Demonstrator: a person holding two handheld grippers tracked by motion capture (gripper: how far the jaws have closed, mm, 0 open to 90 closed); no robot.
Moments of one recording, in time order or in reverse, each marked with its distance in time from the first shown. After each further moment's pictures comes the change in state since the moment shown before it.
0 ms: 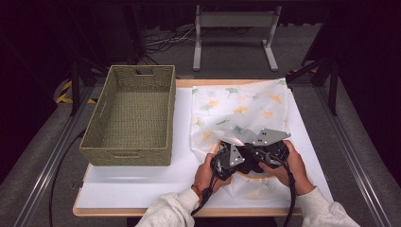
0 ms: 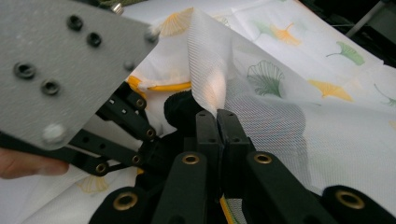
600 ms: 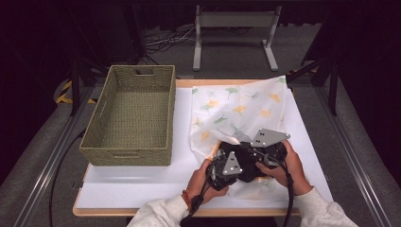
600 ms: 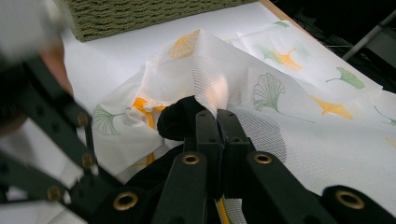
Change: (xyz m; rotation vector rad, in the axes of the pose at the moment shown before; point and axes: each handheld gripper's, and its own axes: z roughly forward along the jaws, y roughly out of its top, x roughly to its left) left arm -0.021 -0.001 -0.037 0.011 -0.160 0.063; right arm 0.008 0.011 -0.005 -0.068 0.006 -0.039
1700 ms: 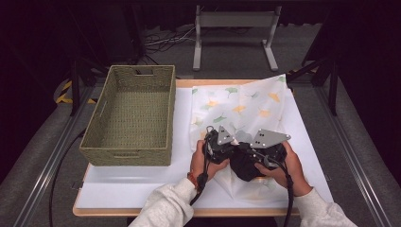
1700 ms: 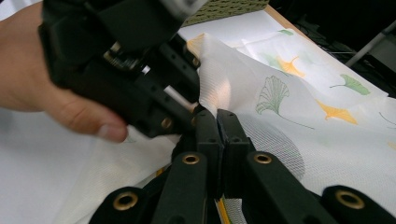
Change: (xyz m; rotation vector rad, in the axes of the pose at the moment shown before) left arm 0.071 0.018 0.000 -0.143 0.169 -0.264; right arm 0.004 0.004 -0.004 -0.022 0.005 -0.005
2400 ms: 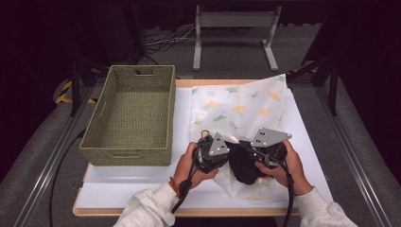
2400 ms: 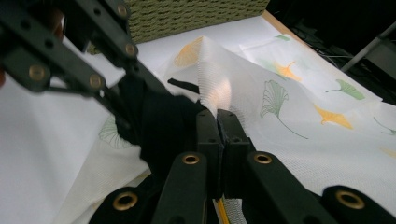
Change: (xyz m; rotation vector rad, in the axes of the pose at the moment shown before) left arm -0.023 0.007 -0.056 0.077 -0.104 0.230; right arm -0.001 0.005 -0.003 -0.014 -0.007 -0.010
